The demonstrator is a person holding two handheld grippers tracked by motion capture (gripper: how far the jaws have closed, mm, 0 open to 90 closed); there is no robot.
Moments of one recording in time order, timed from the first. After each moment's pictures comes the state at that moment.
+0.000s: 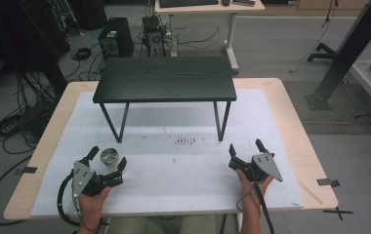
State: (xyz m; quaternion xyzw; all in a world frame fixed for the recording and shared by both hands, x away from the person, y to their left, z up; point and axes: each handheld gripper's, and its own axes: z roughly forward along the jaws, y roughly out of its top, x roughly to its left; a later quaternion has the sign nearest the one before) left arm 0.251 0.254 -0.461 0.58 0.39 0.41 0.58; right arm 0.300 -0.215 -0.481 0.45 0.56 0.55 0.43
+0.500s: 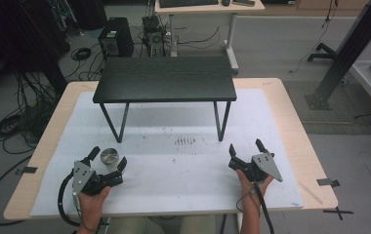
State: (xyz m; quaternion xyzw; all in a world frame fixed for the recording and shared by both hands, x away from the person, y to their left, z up) left arm 0.253 0.257 -0.464 0.58 0.40 0.40 0.59; right arm 0.300 -0.215 -0.481 0.45 0.56 0.55 0.43
